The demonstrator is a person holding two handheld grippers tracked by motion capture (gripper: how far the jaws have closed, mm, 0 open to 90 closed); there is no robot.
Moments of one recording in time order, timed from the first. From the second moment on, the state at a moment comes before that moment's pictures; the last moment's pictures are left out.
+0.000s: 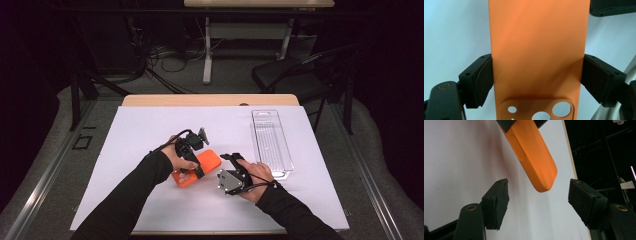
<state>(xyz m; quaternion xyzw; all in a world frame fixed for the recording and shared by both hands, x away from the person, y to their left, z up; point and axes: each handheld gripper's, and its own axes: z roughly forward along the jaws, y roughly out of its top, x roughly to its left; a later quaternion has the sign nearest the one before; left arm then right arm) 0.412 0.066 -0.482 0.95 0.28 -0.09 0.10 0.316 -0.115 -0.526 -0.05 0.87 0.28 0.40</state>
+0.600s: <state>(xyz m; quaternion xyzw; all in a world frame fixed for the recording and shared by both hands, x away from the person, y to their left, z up) 0.410 0.059 -0.484 0.95 0.27 -0.10 0.09 0.314 -0.112 -0.530 -0.07 0.87 0.27 0.41</state>
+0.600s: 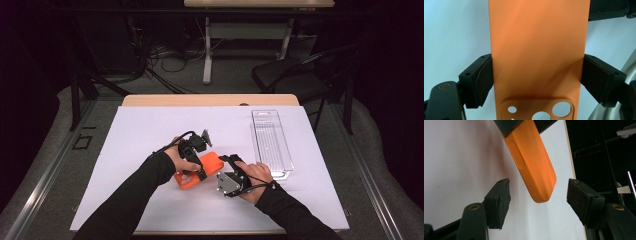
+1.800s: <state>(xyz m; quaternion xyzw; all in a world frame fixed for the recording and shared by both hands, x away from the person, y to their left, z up) 0.408 0.054 -0.490 0.95 0.26 -0.12 0.08 0.302 -0.103 -0.538 -0.18 0.84 0.23 0.46</state>
